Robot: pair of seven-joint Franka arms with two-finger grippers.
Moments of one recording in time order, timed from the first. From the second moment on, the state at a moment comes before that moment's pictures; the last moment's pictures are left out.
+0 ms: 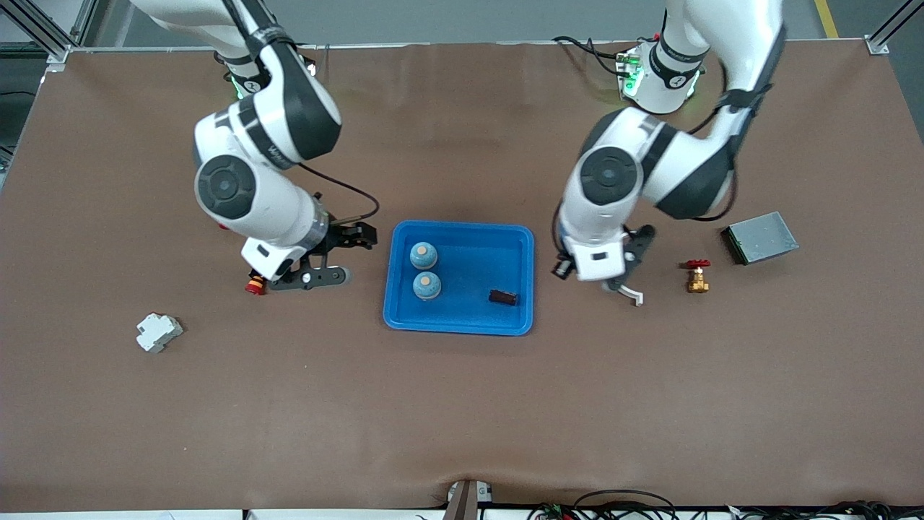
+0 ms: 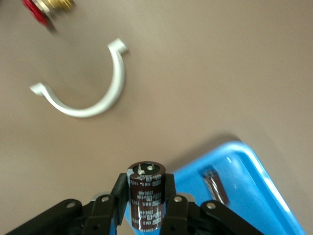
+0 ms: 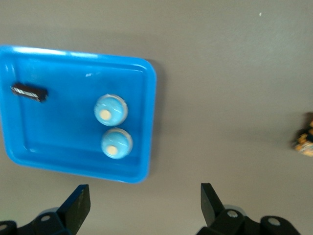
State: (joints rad) left arm -0.29 0.38 -0.25 -1.65 0.15 1.91 -1.51; right arm 0.55 0.35 -0.08 -1.61 0.21 1.88 0.39
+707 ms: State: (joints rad) left arm -0.04 0.35 -0.25 -1.92 0.19 1.97 -1.36; right arm 0.68 0.46 -0.08 -1.67 0.15 2.05 0.58
